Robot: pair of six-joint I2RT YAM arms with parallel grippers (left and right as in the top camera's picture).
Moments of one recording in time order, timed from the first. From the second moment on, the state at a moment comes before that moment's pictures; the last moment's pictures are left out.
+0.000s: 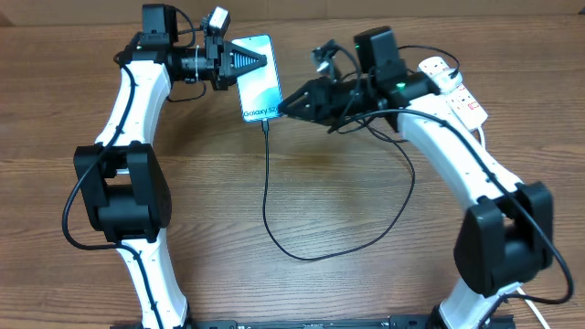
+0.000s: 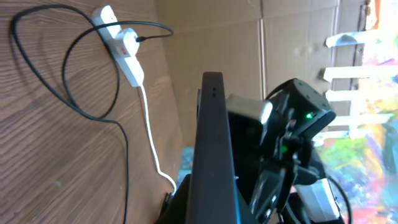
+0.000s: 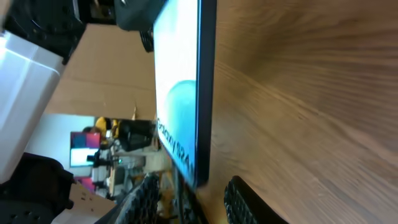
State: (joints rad) left arm 0.01 2.21 1.89 -0.68 1.48 -0.39; right arm 0.32 1.87 1.55 -0.56 -1.01 0.46
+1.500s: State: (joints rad) left arm -0.04 2.37 1.88 -1.19 0.61 0.03; right arm 0.30 1.85 1.56 -0.95 -0.45 0.33
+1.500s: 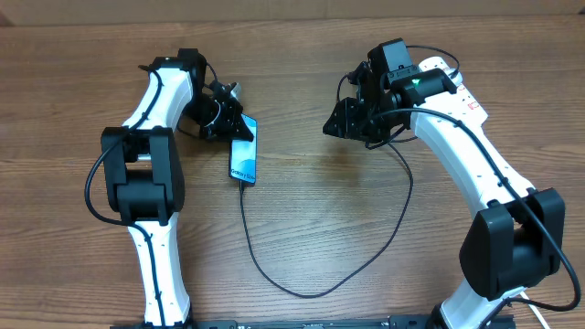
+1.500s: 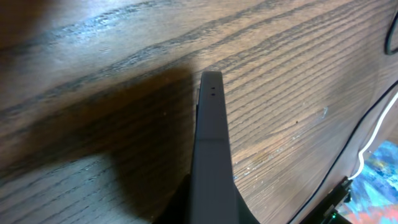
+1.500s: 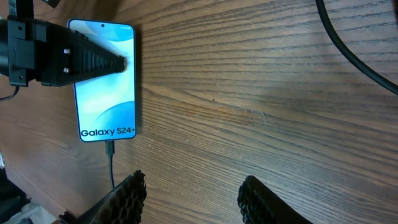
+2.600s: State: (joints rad) left arm -0.04 2.37 2.03 -1.33 0.35 -0.10; right arm 0.30 1.85 1.56 -0.97 -0.43 0.33
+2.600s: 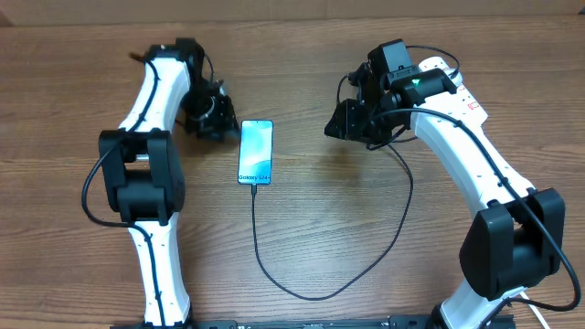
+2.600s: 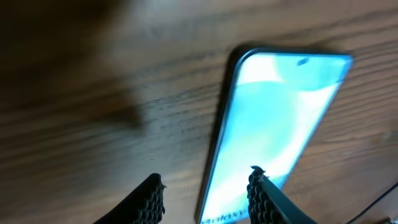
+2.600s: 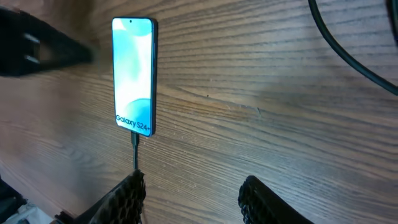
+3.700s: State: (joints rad) left arm -0.03 1.90 2.31 -1.44 0.16 -0.11; right arm -0.27 2.00 1.67 -0.62 0.02 0.37
